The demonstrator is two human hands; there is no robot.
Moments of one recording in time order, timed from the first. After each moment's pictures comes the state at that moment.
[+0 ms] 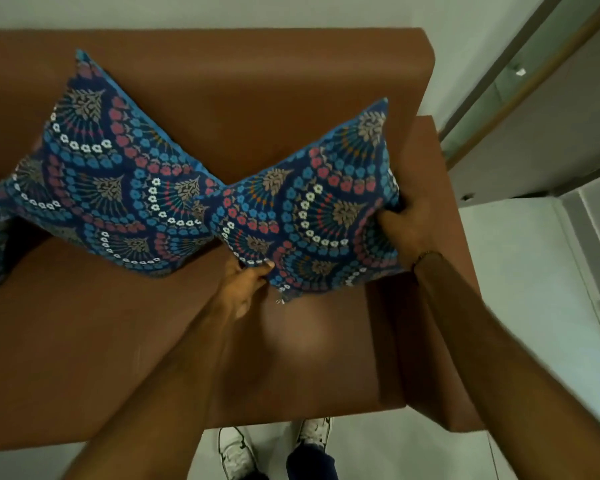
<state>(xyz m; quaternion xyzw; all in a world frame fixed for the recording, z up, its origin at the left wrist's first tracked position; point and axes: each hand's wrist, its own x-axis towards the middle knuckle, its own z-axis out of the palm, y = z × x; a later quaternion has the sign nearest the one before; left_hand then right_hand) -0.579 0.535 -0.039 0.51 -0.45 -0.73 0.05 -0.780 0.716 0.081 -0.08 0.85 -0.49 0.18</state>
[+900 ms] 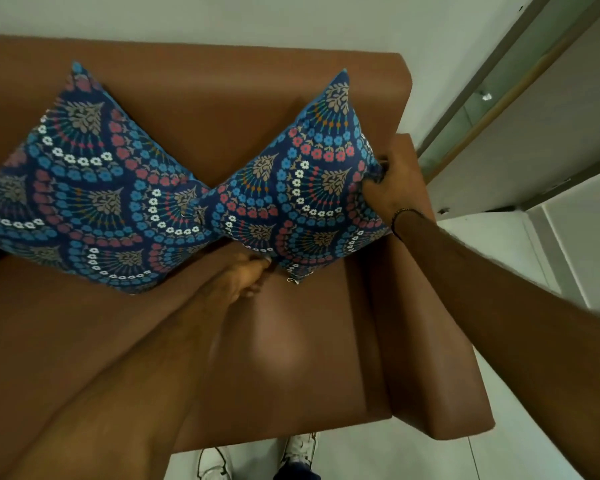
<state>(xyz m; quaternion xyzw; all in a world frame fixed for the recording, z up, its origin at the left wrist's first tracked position) -0.626 0.518 -0.040 0.49 -0.63 -0.58 -0.17 -0.811 0.681 0.130 -0.15 0.93 -0.31 0.11</state>
